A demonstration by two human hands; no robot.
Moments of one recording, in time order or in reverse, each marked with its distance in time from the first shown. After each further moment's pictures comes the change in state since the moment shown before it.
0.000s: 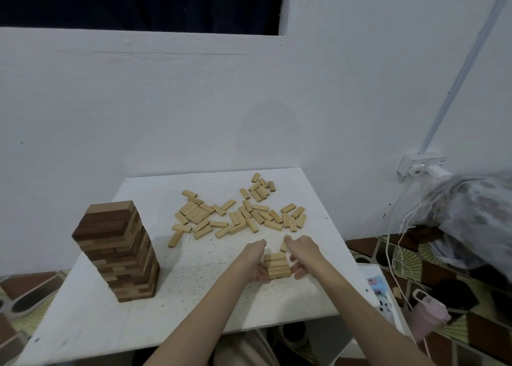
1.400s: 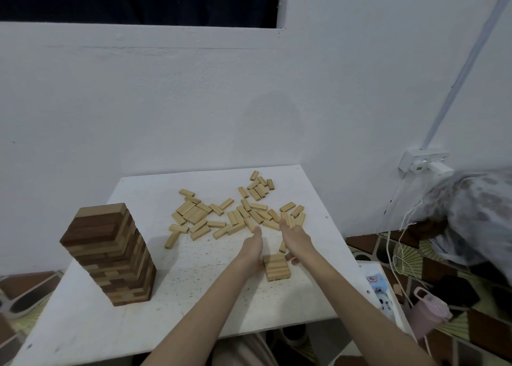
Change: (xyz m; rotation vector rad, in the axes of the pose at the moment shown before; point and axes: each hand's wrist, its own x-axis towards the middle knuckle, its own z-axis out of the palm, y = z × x) left_hand 0.018 0.009 0.006 0.021 0.053 0.117; right_hand 0.023 -0.015 0.008 0.018 0.062 -0.052
